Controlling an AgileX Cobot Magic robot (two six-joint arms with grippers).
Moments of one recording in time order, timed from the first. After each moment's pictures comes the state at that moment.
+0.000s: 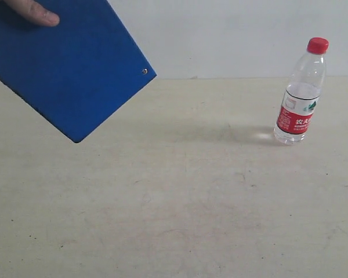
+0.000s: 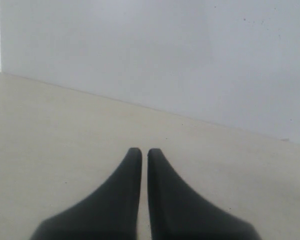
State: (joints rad) left arm 0.15 0.17 -0.01 1.28 0.08 -1.48; right arm 0.11 0.01 0.00 -0.02 0.34 0.07
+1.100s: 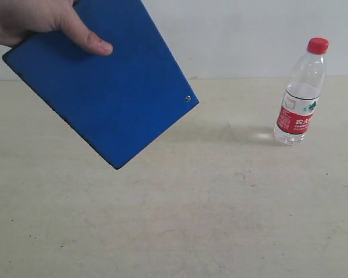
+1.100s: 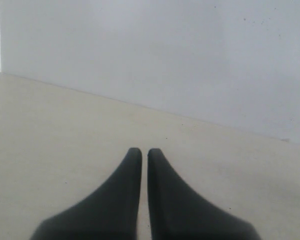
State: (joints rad) left arm 0.15 0.17 -0.01 1.28 0.08 -1.48; right arm -0.05 0.01 0.00 0.20 0.40 -0.09
